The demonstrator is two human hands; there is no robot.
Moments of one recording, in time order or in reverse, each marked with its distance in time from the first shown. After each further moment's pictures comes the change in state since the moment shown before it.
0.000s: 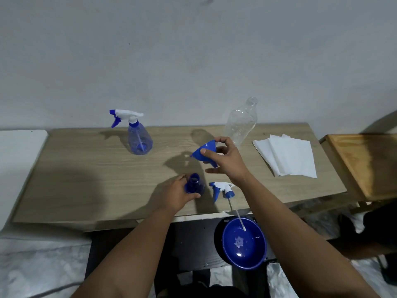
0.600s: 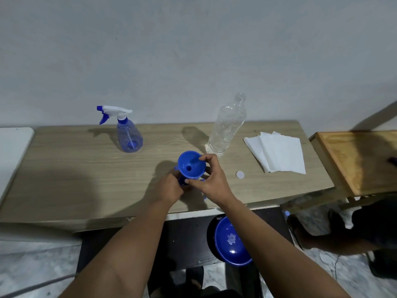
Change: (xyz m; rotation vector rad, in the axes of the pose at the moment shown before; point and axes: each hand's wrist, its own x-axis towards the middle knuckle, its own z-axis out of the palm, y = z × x) left_hand -0.002 0.030 0.002 0.004 0.053 -0.088; right_hand -0.031 0.072 0.006 -0.195 -0.005 -0.267
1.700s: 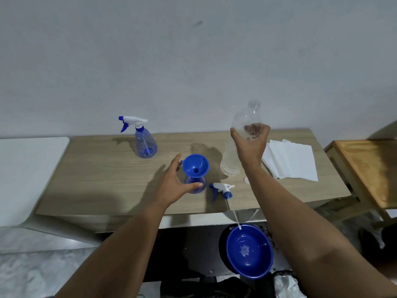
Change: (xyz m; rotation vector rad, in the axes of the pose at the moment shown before) left_hand -0.029 0.007 -0.022 -0.300 0.124 0.080; right_hand 0.067 -0.053 -0.081 0.126 0.624 -0.140
